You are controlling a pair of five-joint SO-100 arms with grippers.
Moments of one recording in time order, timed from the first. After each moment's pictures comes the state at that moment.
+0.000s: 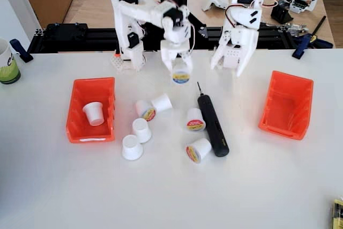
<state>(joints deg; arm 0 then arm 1) -44.3 99.0 84.8 96.8 -45.2 8.2 133.9 109.2 69.8 123.6</state>
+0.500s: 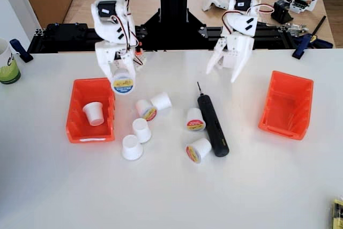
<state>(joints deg) 6.9 106.1 81.1 94.6 -108.9 11.2 133.9 114.5 65.7 119.8</state>
